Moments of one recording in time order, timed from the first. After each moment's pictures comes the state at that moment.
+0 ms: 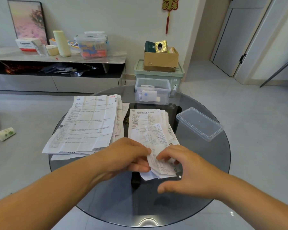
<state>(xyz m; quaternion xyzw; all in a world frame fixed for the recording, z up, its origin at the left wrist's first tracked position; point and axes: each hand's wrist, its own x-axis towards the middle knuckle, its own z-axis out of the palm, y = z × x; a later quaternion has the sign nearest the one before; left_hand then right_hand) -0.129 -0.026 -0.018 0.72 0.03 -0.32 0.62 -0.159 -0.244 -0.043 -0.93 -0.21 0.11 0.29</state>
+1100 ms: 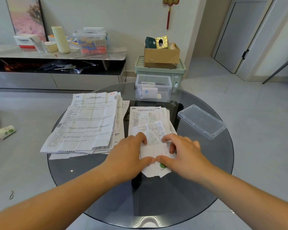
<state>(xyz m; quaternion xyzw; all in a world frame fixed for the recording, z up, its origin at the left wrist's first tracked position) -0.119 -0.029 -0.060 0.95 -0.15 -0.06 0.25 -0.129 -0.225 -0.061 -0.97 -0.05 0.03 0.25</state>
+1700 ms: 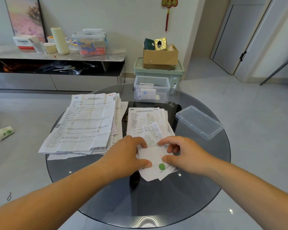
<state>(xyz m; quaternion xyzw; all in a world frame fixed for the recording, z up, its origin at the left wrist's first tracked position) -0.115 -0.029 -0.048 0.95 -0.13 -0.12 0.26 -0.119 -0.244 -0.052 -0.93 -0.07 0.14 0.34</state>
